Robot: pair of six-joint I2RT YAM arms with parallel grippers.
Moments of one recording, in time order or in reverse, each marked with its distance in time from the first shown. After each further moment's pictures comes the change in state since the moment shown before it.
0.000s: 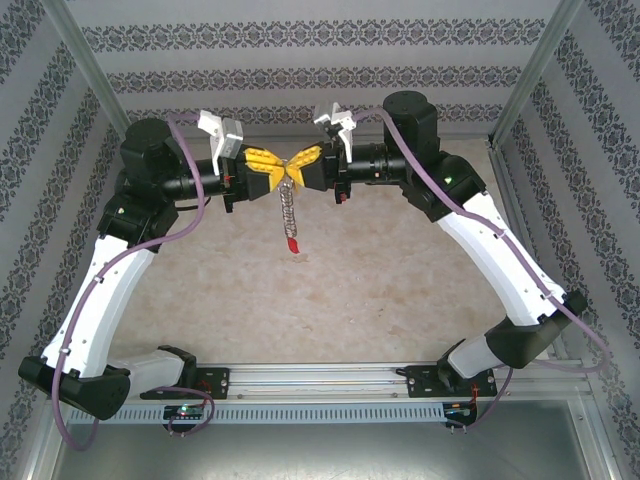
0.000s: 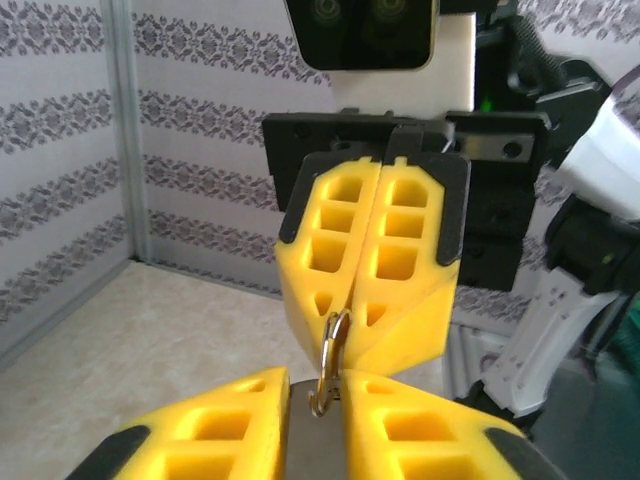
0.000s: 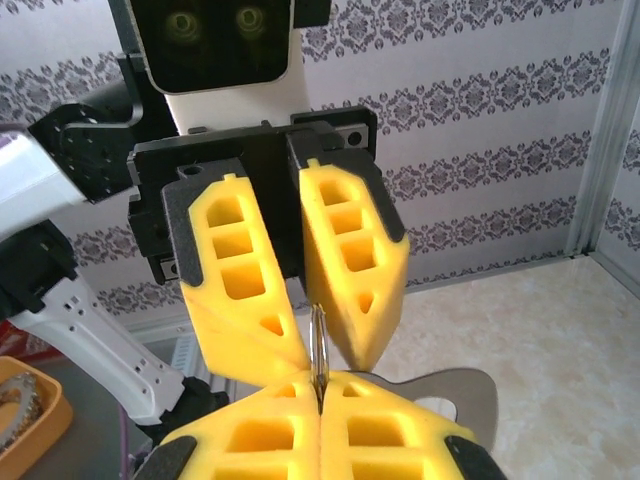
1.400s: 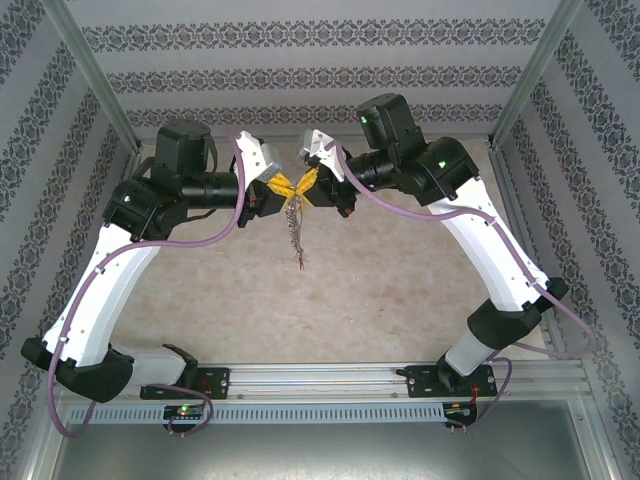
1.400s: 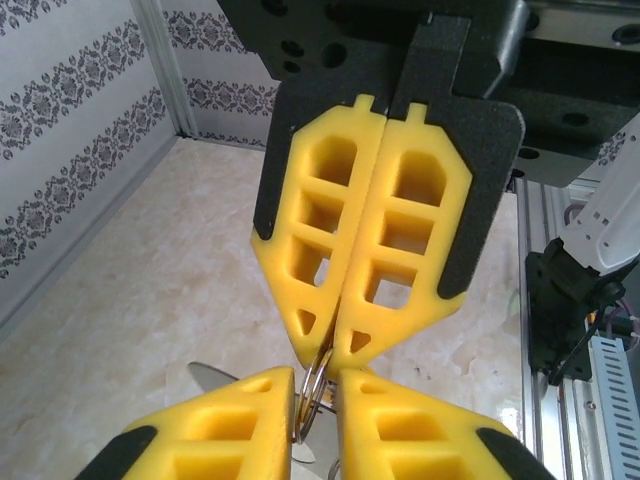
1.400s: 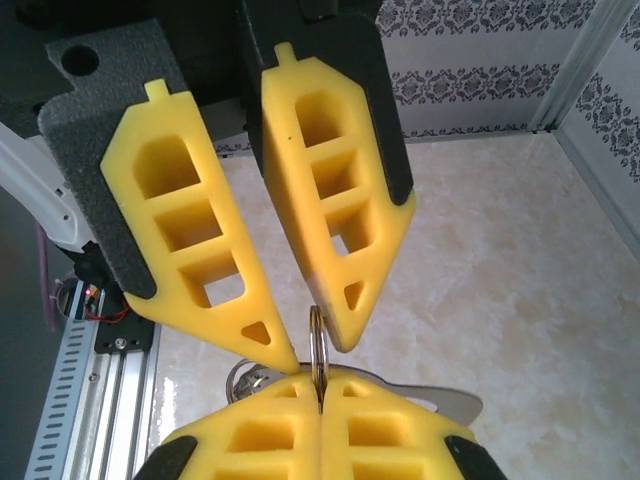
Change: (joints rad) left arm -0.151 0.099 0.218 -0.530 -0.303 0.423; right arm 0.037 0.137 0.275 -0.565 0.186 -0.443
